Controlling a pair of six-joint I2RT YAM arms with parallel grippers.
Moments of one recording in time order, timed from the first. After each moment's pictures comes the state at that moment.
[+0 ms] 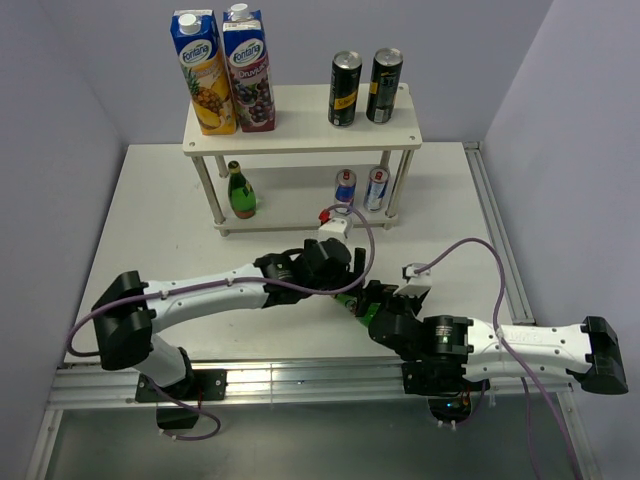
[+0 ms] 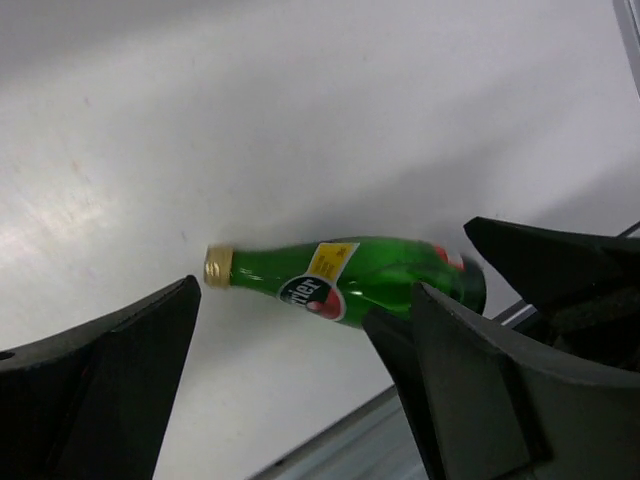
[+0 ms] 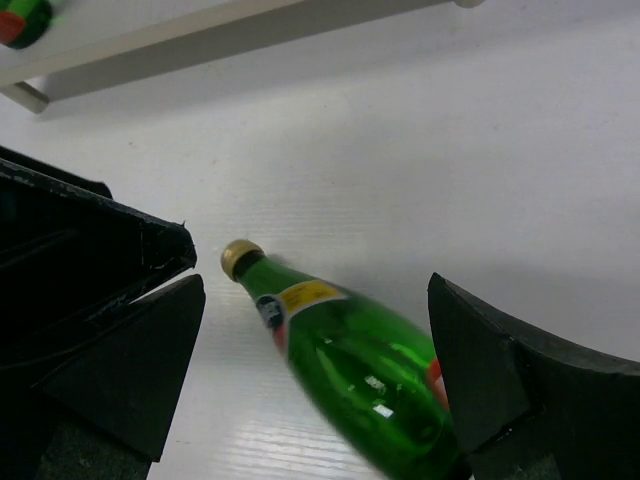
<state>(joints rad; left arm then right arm) -1.16 1.52 1.15 -0.30 -0.32 -0.67 1.34 0.72 0.42 -0.46 1.05 1.08</state>
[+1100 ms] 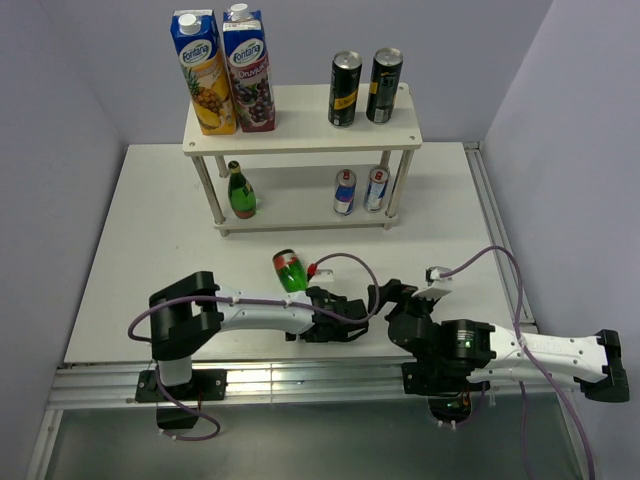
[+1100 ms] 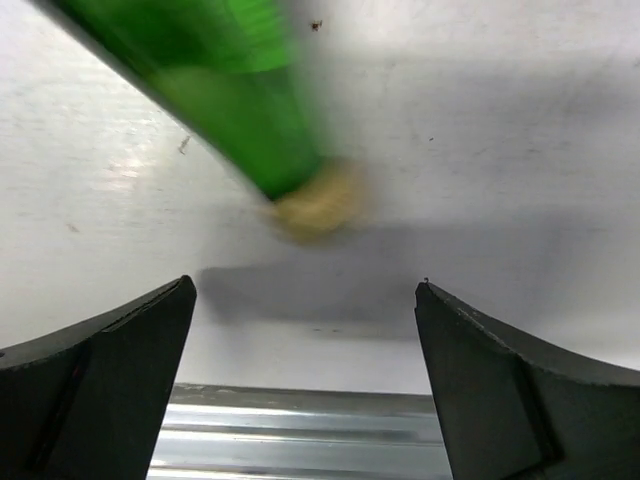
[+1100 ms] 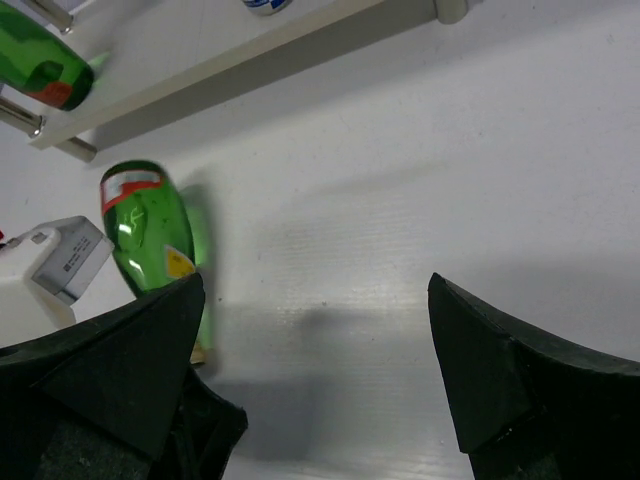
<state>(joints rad) -1.34 1.81 1.15 -0.80 -0.45 -1.33 1.35 0.51 0.36 -0.58 1.09 1.15</state>
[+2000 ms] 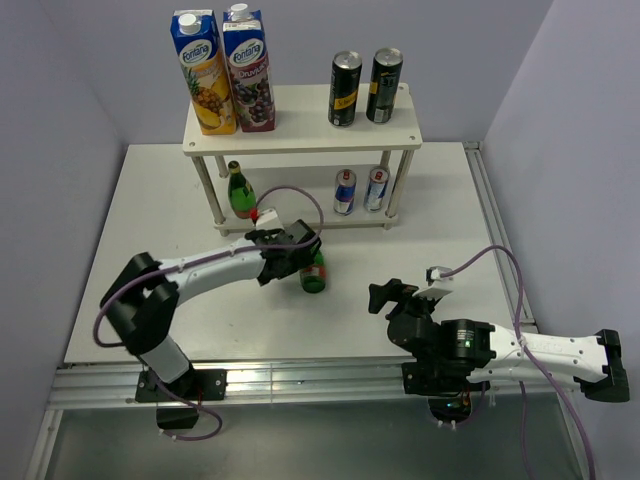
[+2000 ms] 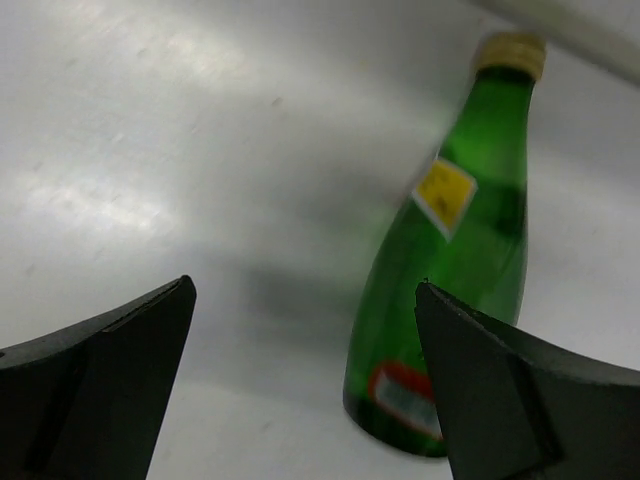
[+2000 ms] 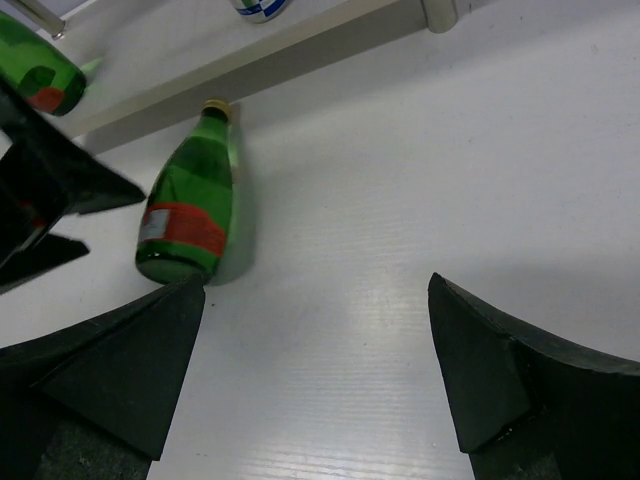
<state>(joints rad) -0.89 1.61 1.09 -0.67 -0.53 -1.23 1.35 0.51 0.37 -0.60 1.11 1.15</state>
